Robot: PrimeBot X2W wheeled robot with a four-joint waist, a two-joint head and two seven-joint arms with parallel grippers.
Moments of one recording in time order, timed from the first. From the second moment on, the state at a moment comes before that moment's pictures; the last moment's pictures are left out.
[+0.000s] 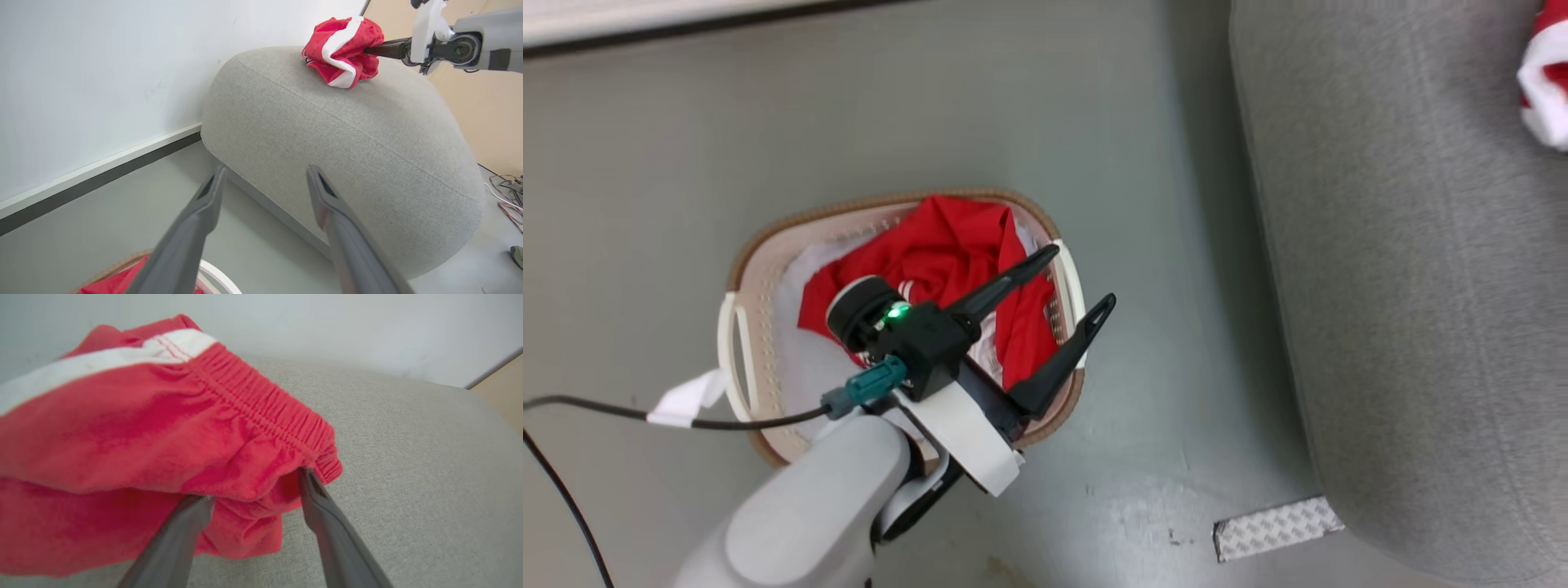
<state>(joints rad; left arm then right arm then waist) -0.71 0.38 -0.82 0.16 -0.48 -0.11 -0.23 -1.02 -0.51 0.03 0.92 0.31 0.13 0.00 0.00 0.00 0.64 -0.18</state>
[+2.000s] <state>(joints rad) -0.05 0.12 0.02 0.20 -0.30 0.01 -0.26 -0.05 -0.15 0.16 0.16 0.40 0.13 -0.26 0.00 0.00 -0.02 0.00</state>
